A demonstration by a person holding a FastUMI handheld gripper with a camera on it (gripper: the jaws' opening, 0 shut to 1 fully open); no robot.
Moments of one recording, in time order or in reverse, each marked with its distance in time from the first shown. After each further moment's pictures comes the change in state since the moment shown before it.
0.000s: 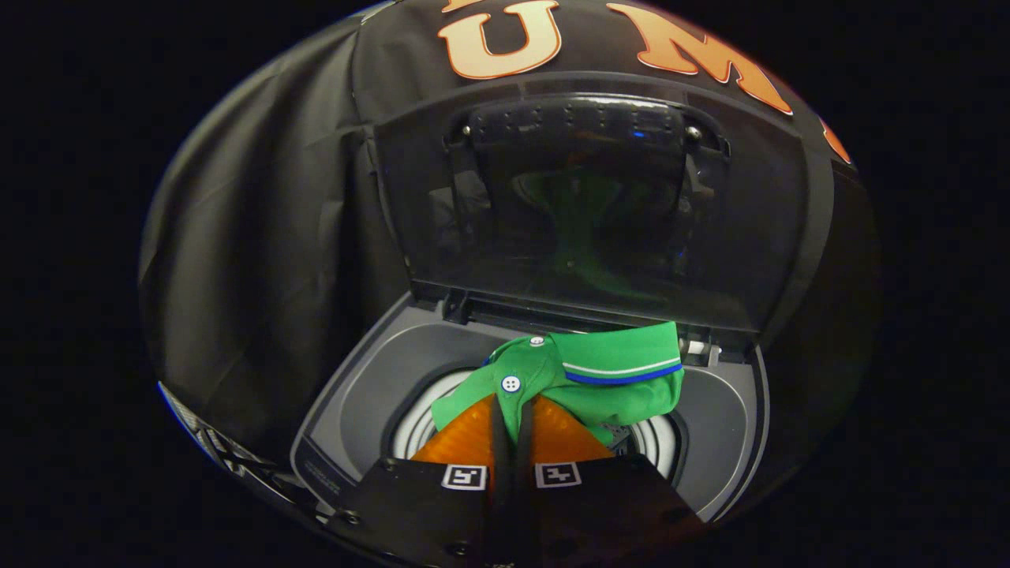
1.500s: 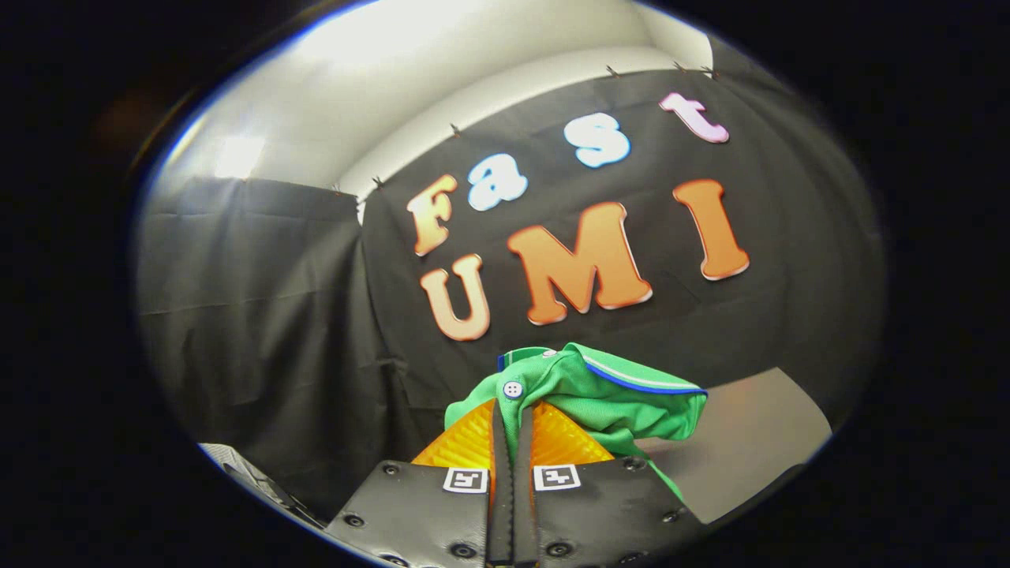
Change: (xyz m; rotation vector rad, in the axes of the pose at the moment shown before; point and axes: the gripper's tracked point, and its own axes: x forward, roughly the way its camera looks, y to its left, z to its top) arm -0.511 -0.170 0.157 0.111 -0.761 0.131
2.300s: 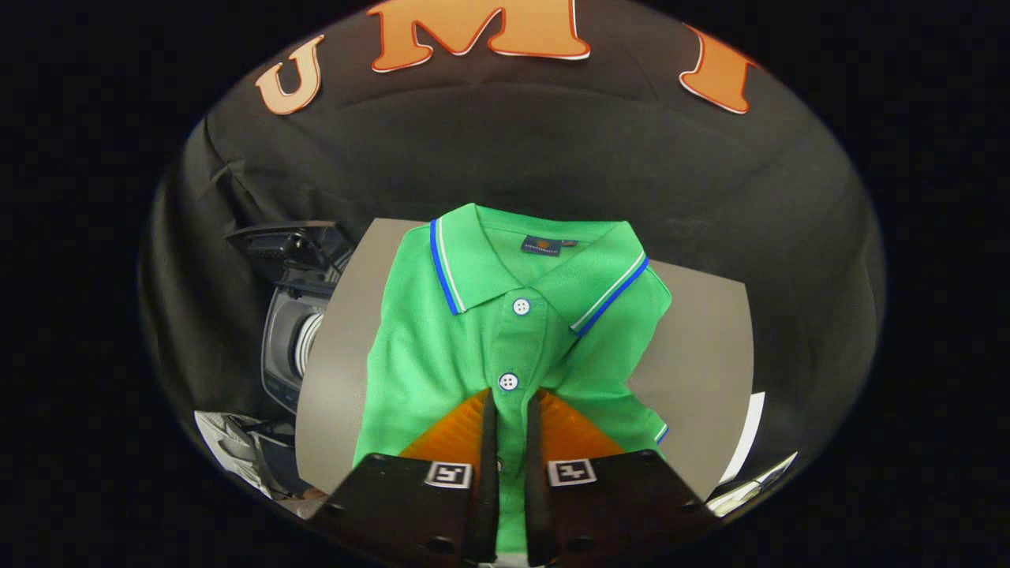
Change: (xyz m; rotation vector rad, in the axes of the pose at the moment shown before) arm 0.031 -0.132 -0.166 -0.027 1.154 -0.466
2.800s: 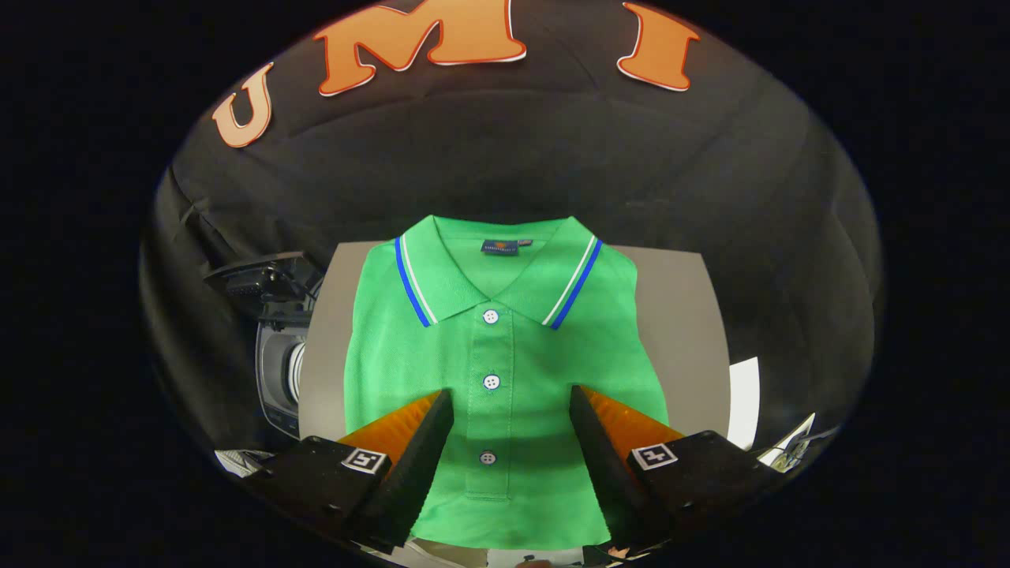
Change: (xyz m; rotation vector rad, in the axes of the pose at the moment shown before) arm -0.003 -0.010 -0.006 0.168 0.040 -0.064
